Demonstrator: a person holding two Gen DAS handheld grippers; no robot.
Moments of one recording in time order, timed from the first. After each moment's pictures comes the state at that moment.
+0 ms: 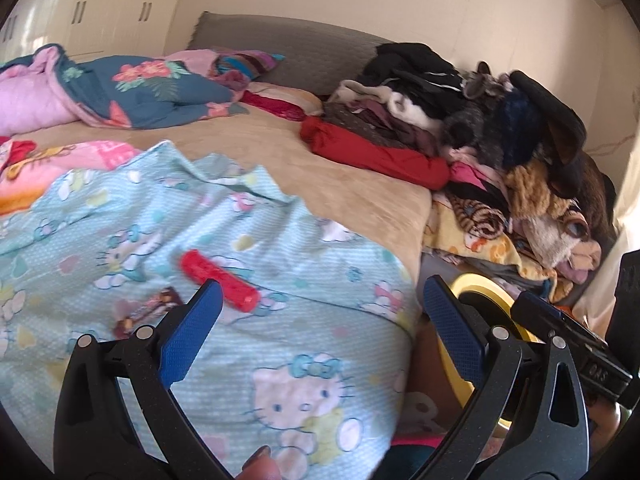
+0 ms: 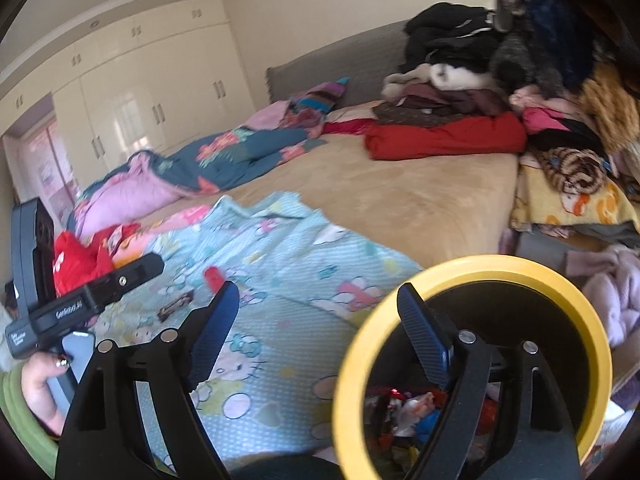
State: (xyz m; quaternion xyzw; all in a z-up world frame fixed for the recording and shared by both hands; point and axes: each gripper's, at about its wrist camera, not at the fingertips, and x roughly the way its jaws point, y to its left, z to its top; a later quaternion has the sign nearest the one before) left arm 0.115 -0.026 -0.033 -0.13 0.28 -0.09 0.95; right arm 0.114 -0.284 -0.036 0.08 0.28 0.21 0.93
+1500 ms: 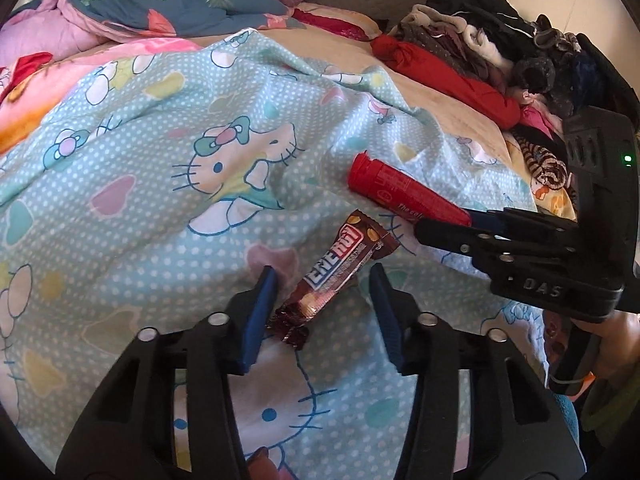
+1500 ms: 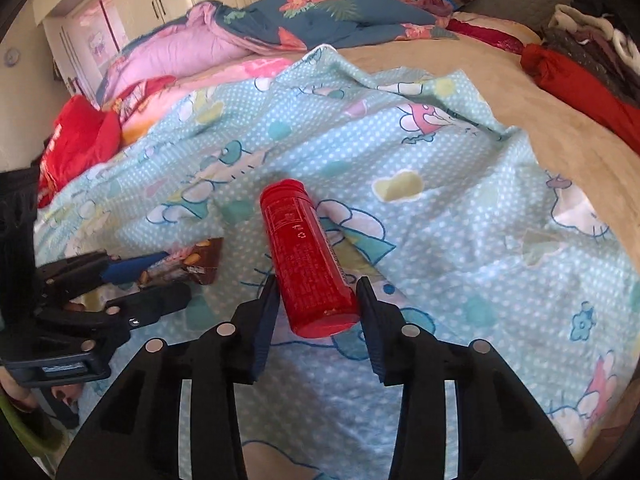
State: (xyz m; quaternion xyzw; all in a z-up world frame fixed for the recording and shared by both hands) left arm 0.164 0.096 -0.142 -0.11 0.42 -0.06 0.90; right arm 0.246 -0.068 -0.141 -0.06 0.43 0.35 0.83
